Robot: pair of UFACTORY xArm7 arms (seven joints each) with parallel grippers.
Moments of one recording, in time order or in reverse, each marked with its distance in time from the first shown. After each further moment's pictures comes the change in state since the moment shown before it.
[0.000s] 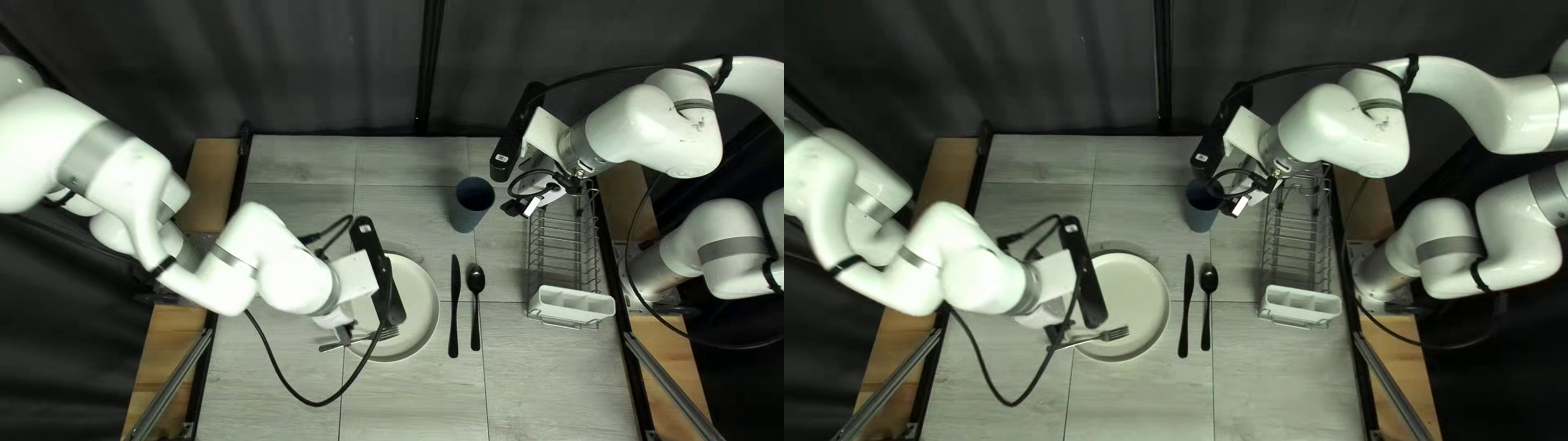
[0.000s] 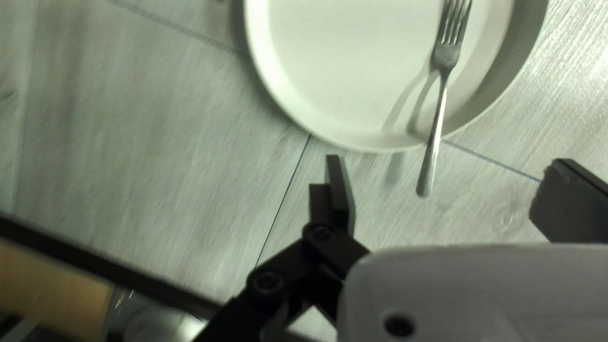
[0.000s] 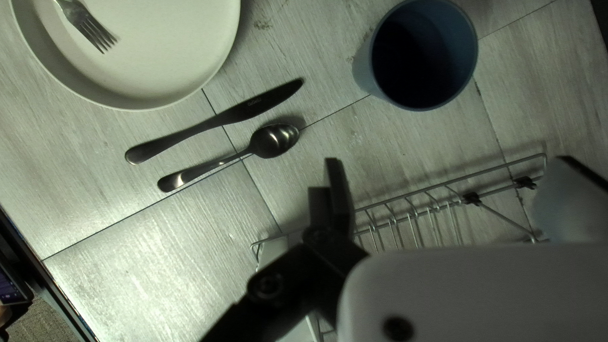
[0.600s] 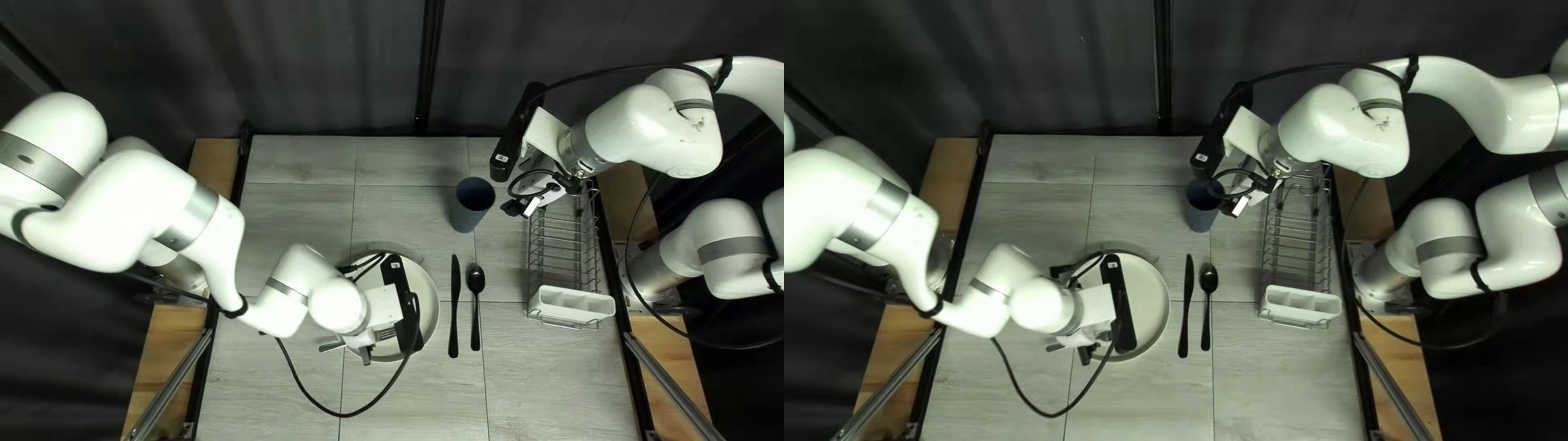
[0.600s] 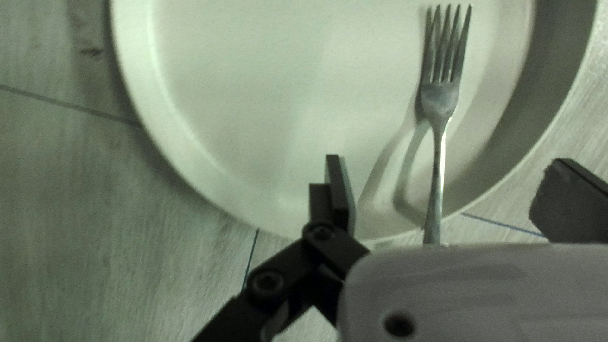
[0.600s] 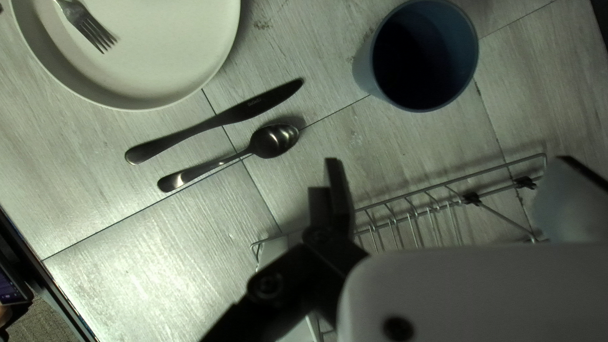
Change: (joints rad) left arm 0.035 0.244 -0.003 0.028 -0.142 -0.194 0.168; right arm 0.000 0.000 0.000 0.000 0.000 0.000 0.000
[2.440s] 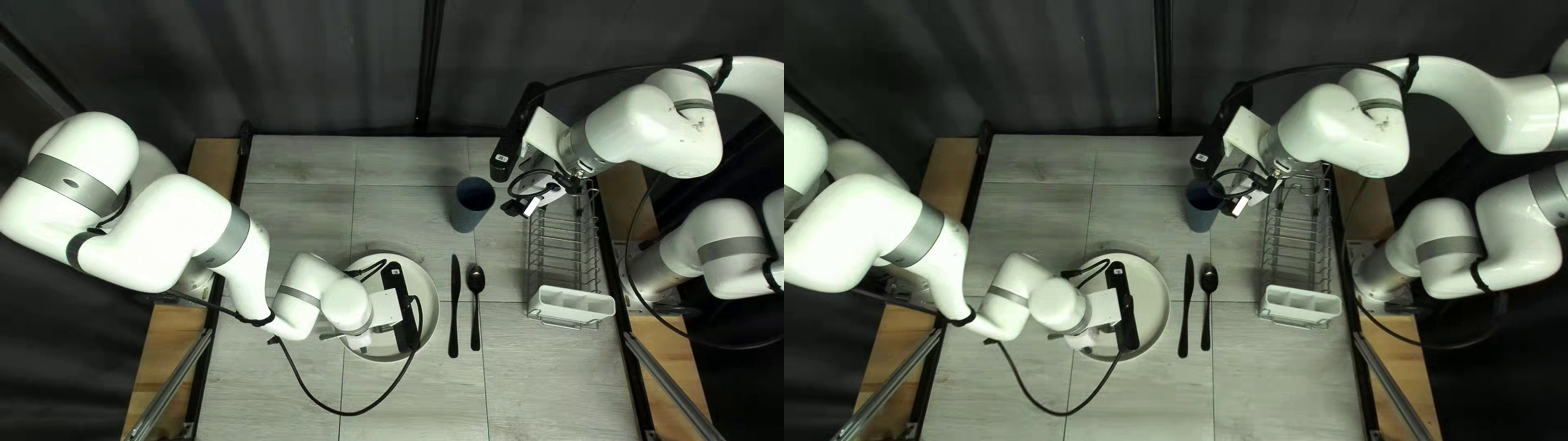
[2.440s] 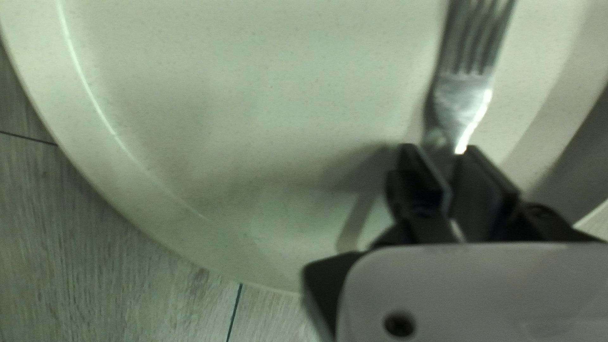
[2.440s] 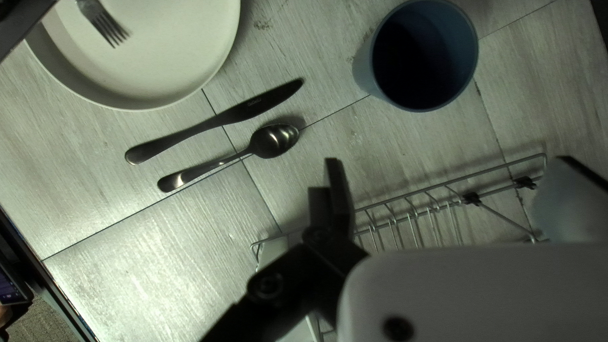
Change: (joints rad) left arm 0.033 0.048 -0.017 -0.032 -0.073 -0.057 0.064; right arm 0.000 0.000 0.000 0.000 0.000 0.000 0.000
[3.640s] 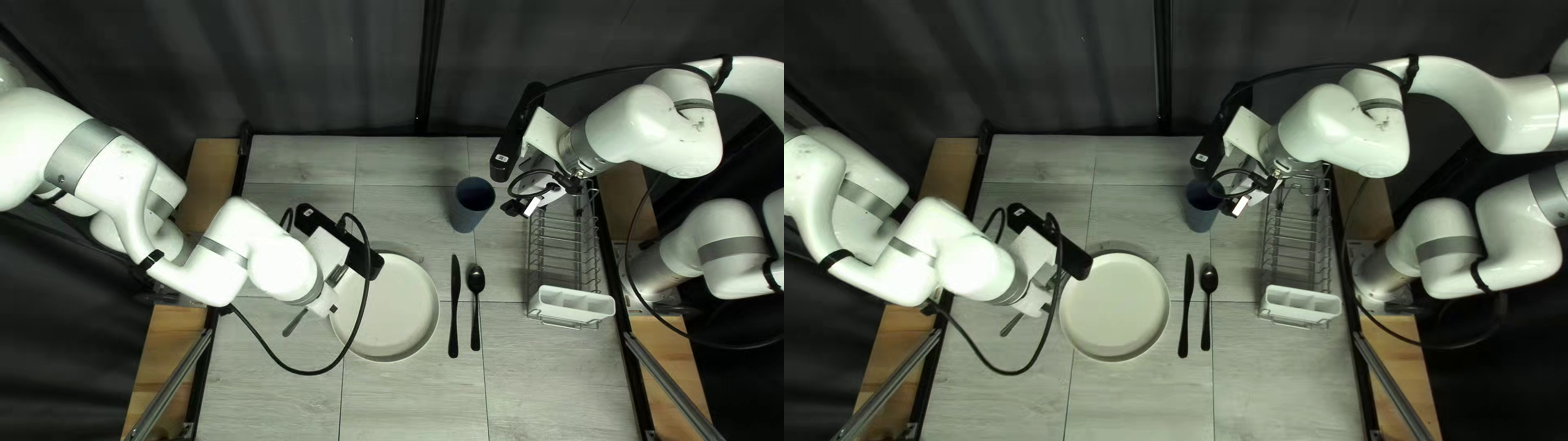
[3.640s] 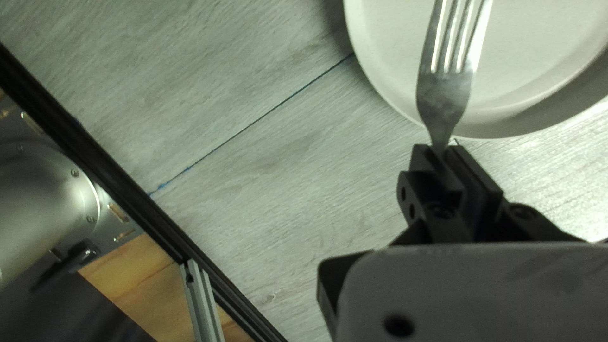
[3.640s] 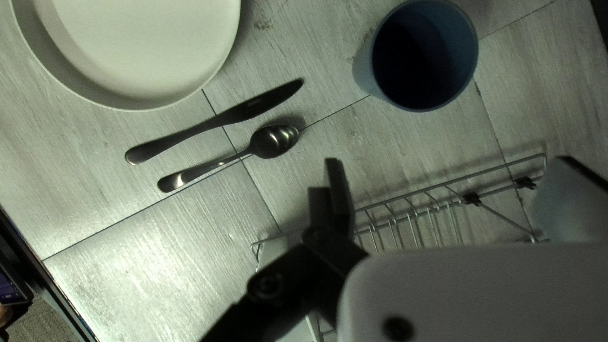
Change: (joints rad) left arm 0.094 -0.500 -0.104 -0.091 0.088 0.510 -0.967; right arm 0.000 0.000 0.000 0.000 0.000 0.000 0.000
